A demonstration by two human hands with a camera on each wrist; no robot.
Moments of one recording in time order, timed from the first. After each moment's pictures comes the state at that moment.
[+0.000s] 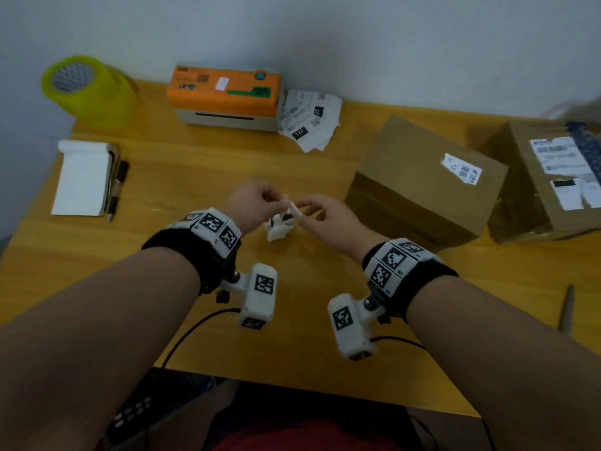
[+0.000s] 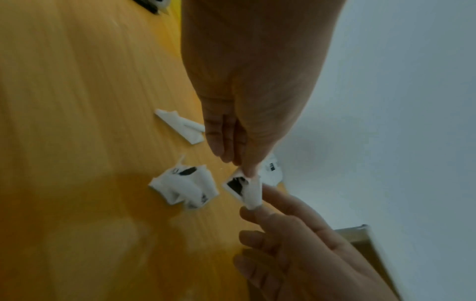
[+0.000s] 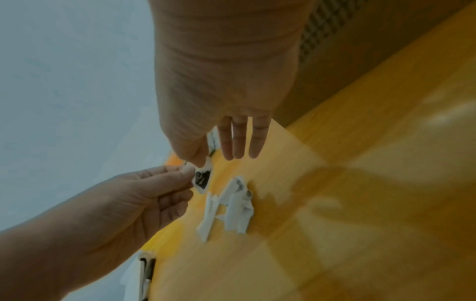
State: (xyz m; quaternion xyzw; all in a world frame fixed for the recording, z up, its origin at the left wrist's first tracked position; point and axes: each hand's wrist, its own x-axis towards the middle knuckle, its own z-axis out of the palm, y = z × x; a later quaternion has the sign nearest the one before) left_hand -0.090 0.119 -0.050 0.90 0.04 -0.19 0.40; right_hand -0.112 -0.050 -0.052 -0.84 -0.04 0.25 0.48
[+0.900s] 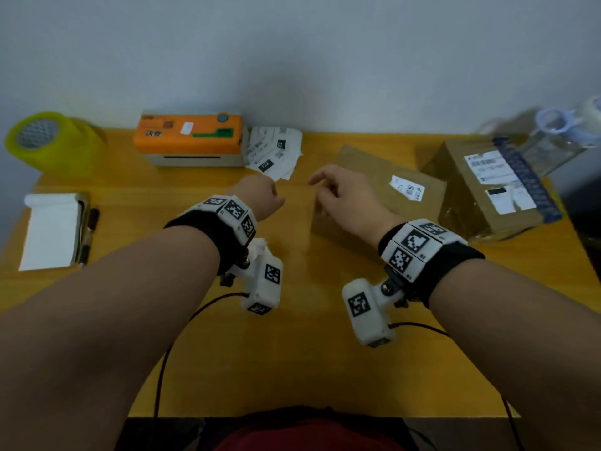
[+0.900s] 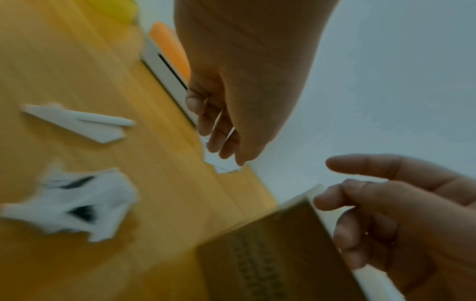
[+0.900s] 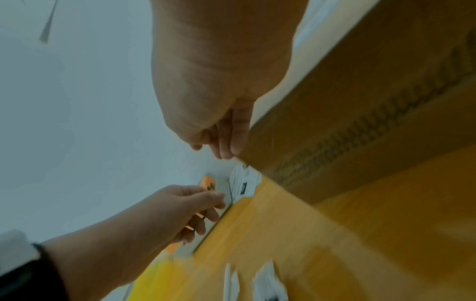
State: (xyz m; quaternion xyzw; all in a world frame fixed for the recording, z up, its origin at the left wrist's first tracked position) left_hand -0.031 0.057 -0.008 0.97 -0.10 -0.18 0.09; right_hand -0.086 -0.111 0.013 -0.90 -0.03 0.07 0.44
